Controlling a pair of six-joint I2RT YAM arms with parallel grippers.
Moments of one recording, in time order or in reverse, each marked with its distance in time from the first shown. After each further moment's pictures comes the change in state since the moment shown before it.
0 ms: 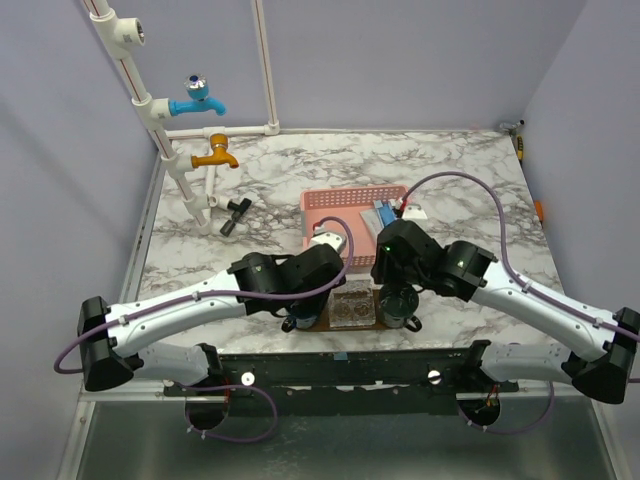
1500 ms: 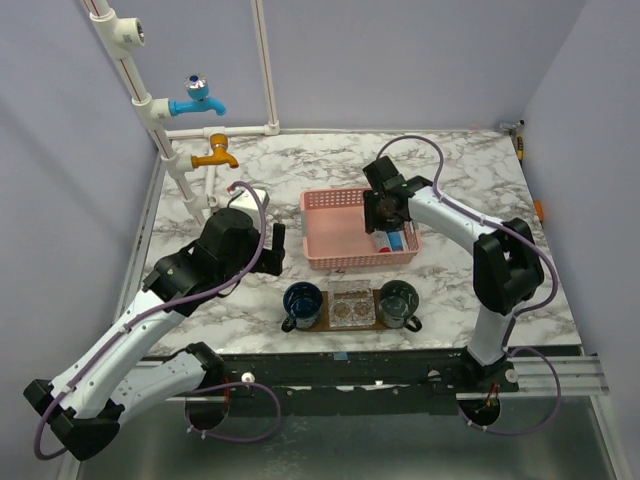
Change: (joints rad) left arm 0.470 -0.365 -0.069 0.096 -0.008 0.326; right arm -0.433 0.681 0.341 0.169 -0.188 -0.396
